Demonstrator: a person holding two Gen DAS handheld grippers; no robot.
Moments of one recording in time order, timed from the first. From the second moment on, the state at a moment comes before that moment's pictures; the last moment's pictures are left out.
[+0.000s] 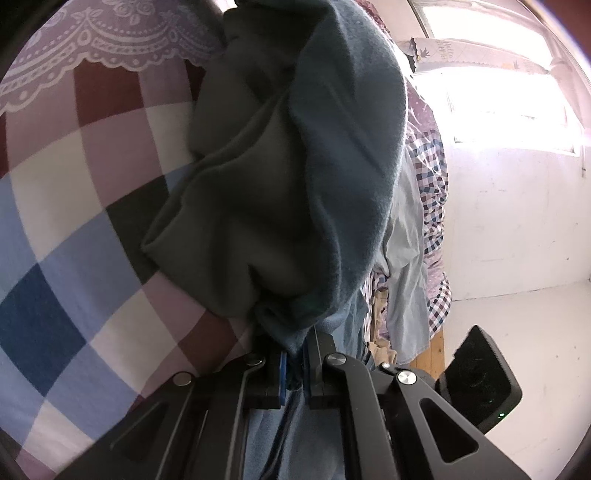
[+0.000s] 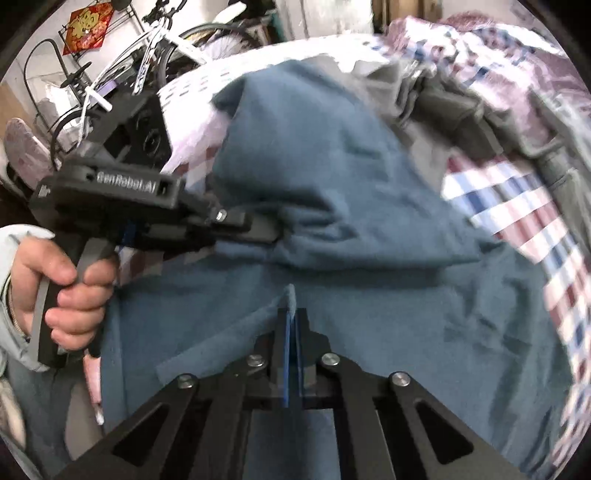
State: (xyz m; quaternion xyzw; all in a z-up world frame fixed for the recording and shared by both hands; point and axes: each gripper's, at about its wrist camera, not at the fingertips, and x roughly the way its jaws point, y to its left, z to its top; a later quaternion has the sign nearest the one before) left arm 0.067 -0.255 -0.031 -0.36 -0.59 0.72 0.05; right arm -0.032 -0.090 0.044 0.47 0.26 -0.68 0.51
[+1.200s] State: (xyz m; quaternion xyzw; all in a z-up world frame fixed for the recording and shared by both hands) left arm 0.075 -0.197 0.022 -0.36 -0.54 0.76 0.08; right arm -0.076 -0.049 0.076 0.43 0.18 -0.83 0.31
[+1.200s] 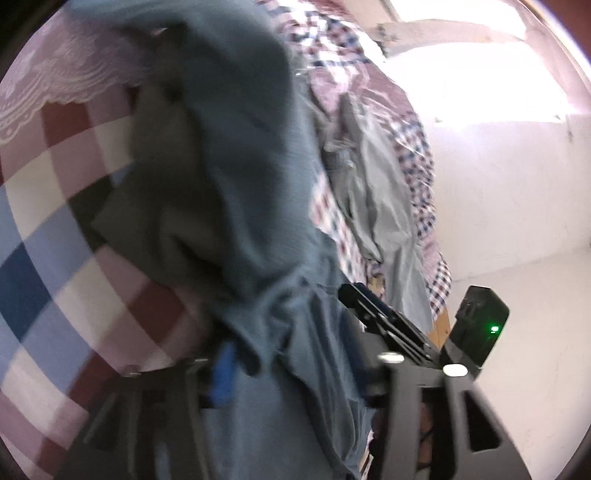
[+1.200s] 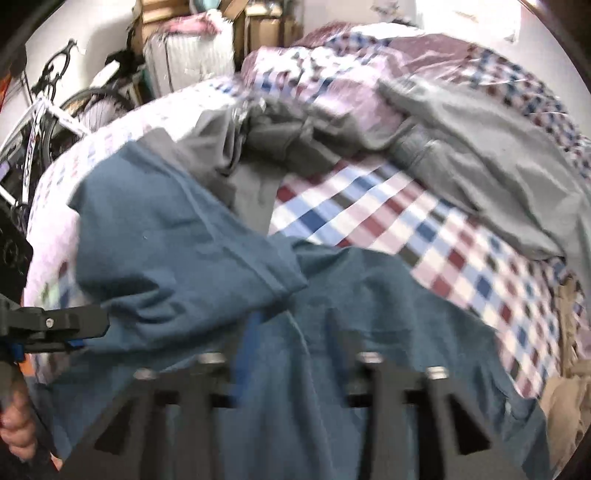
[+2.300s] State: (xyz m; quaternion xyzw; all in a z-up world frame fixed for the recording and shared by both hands) left arm 0.033 -0.180 -0.005 -0.44 -0.41 0.80 0.04; right arm 0.181 0.275 0.053 0.44 0.25 -0.86 0.05
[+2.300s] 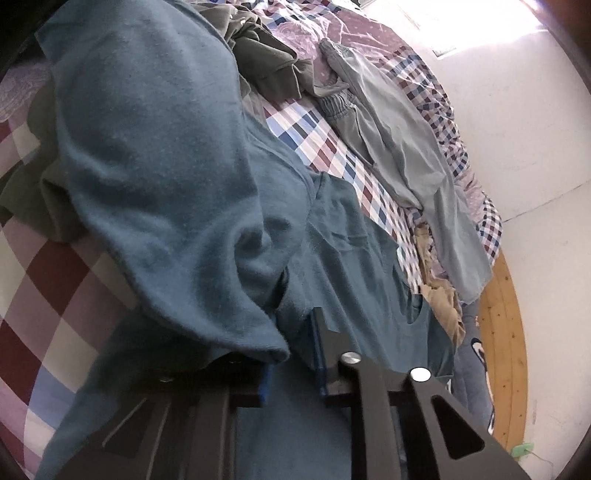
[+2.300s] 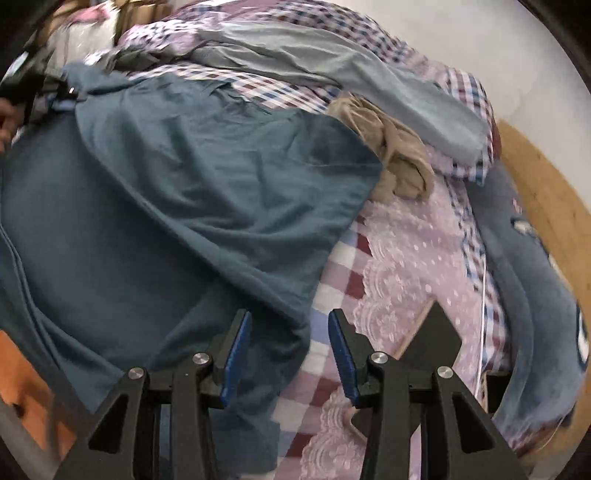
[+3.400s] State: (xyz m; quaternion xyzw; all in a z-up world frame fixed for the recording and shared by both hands) left arm 0.094 -0.199 0.019 -0.44 -0.37 0.82 -0.01; right arm 0.045 0.361 0.080 0.45 -0.05 -0.89 0.03
